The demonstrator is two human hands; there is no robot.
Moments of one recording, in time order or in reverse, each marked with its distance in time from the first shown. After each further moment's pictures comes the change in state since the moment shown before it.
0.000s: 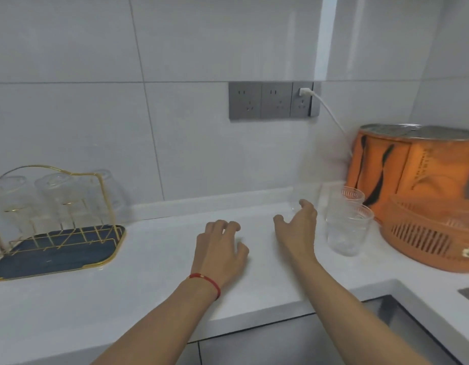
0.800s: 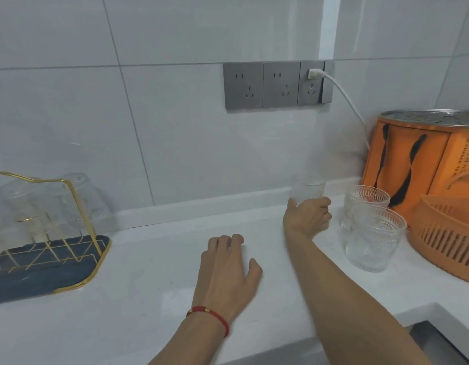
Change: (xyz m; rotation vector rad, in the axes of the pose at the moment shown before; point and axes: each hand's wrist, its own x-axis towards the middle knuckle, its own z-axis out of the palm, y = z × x) left_hand 0.006 -0.001 0.033 -0.017 -0.012 -0.006; right_hand 0.107 0.033 0.071 -0.214 0.341 0.259
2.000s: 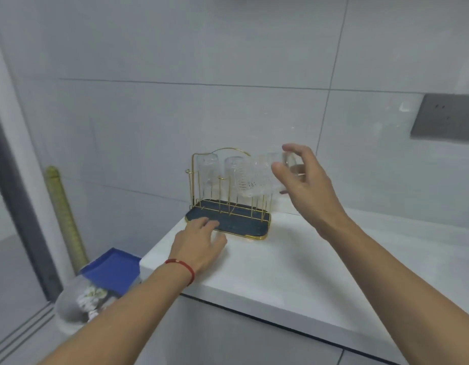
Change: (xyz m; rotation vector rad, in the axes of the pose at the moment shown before) left_hand -0.137 -0.222 -0.230 0.219 0.045 -0.534; right_hand -0.311 -0.181 -0.102 0.525 -1.017 -0.822
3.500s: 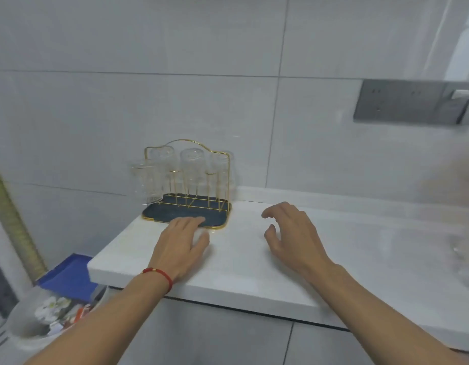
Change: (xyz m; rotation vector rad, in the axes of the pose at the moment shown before) left_hand -0.016 0.044 0.030 -0.113 0.046 0.172; right_hand -0.068 0.122 -0.042 -0.694 -0.003 -0.251
